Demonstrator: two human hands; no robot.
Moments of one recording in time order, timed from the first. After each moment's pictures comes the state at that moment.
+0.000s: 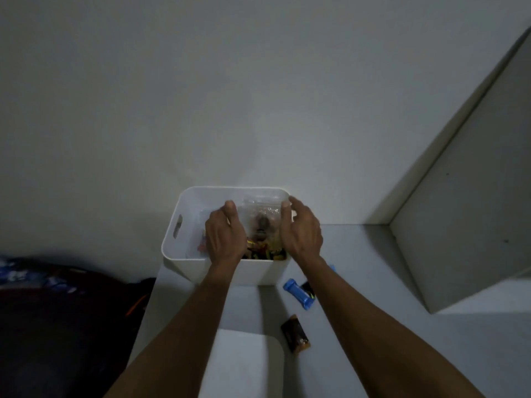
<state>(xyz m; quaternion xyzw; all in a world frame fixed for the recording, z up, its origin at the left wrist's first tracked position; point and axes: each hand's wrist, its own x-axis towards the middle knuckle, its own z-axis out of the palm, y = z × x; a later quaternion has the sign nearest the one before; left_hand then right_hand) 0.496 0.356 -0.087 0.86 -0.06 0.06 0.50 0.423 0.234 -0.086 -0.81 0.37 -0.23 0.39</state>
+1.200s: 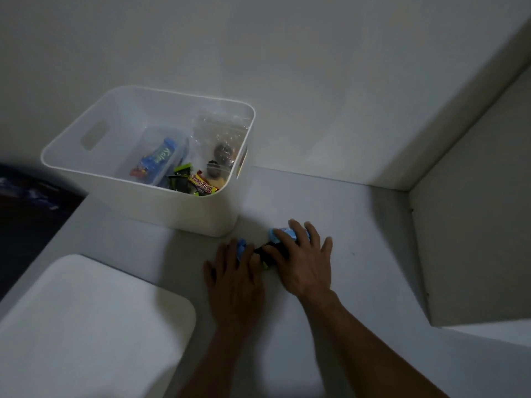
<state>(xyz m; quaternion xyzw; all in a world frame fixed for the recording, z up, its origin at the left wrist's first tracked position) 0.321 0.253 -0.341 0.98 -0.09 0.04 0.17 0.309 0.105 -0.331 -0.97 0.15 0.00 0.17</state>
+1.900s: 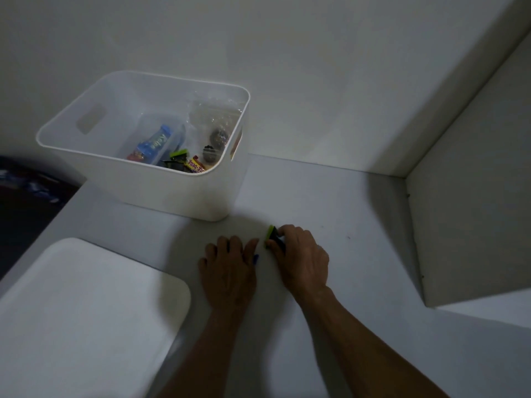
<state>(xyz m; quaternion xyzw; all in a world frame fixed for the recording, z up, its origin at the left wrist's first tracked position) 0.318 0.255 -0.338 0.99 -0.07 0.09 0.09 0.287 0.118 -0.345 -0.95 0.17 -0.20 0.16</state>
